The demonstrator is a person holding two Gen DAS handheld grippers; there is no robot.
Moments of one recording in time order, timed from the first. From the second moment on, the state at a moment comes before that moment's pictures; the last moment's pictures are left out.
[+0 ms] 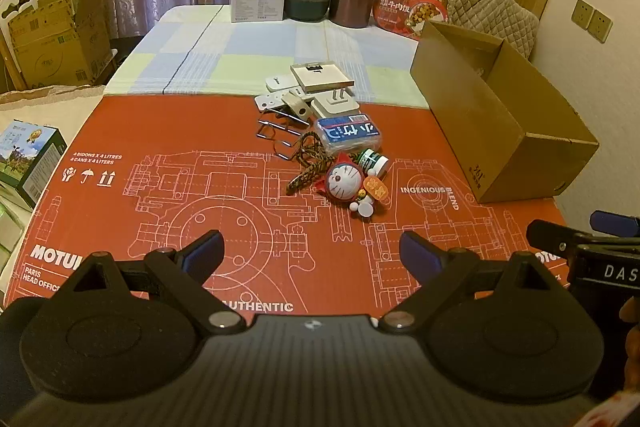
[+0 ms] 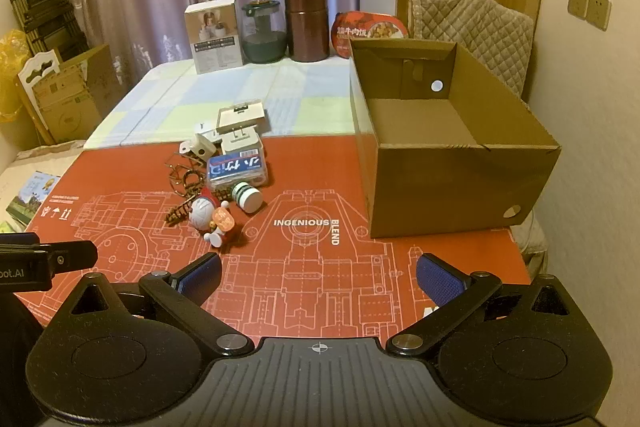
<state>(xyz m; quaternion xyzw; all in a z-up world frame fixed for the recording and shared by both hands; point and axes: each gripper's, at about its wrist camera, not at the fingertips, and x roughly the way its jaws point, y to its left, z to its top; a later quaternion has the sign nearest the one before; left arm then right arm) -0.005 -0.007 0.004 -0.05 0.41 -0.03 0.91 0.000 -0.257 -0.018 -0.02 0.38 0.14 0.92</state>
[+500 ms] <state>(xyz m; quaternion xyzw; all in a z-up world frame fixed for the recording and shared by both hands) 0.001 -0.008 -0.002 -0.03 0.41 -0.03 0.91 0.004 -0.260 -0.026 -0.02 0.38 0.13 0.91</state>
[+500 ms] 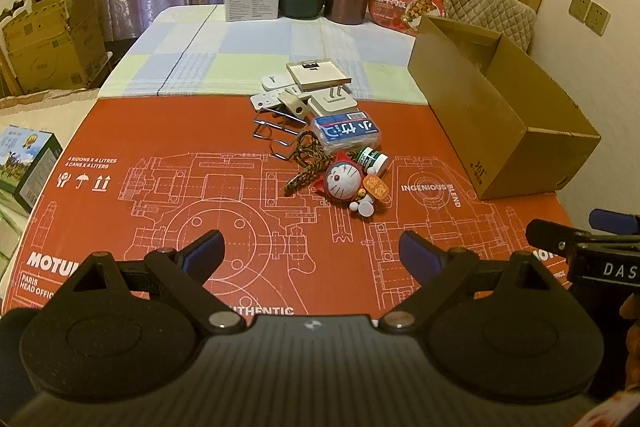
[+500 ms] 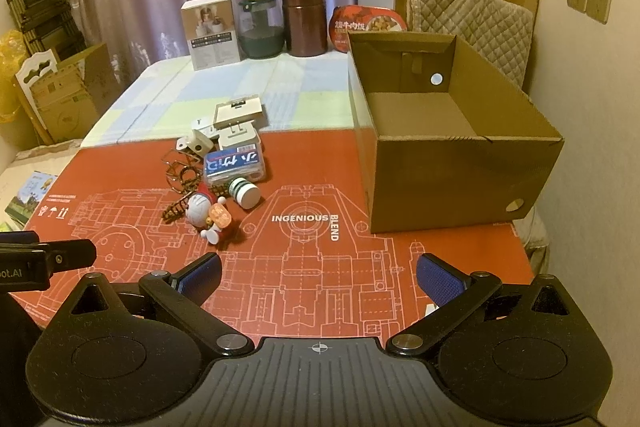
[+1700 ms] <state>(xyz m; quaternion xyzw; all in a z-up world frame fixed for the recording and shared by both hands) 0.126 -0.062 -0.123 0.19 0.36 -0.22 0.89 0.093 -0.249 -0.101 -0.04 0.42 0.18 0.89</state>
